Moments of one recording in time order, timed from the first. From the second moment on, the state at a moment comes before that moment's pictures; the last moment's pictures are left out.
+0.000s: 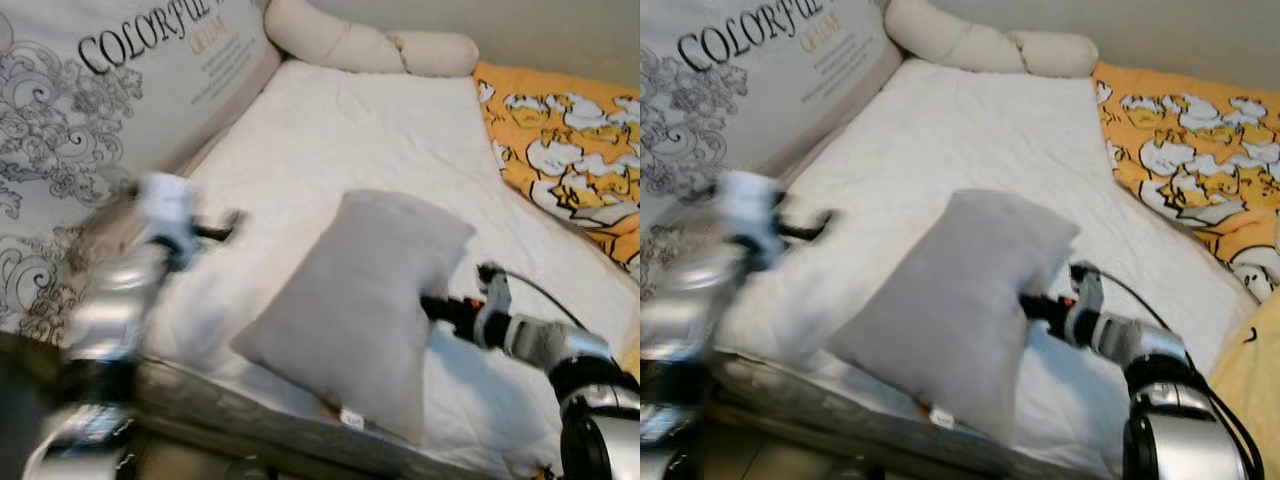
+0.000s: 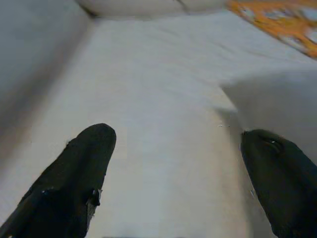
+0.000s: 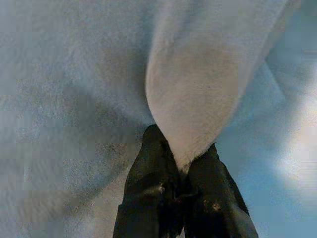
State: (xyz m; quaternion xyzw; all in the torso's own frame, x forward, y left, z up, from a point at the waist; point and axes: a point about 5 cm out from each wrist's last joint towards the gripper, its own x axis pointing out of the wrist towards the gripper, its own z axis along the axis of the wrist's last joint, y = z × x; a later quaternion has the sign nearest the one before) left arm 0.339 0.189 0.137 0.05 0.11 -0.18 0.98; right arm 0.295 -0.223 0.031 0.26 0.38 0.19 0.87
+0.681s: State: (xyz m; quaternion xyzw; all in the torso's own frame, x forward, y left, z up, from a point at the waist) left arm 0.328 0.126 0.056 -0.18 0.27 -0.35 0.88; right arm 0.288 -0.230 0.018 0.22 0.37 0.17 0.89
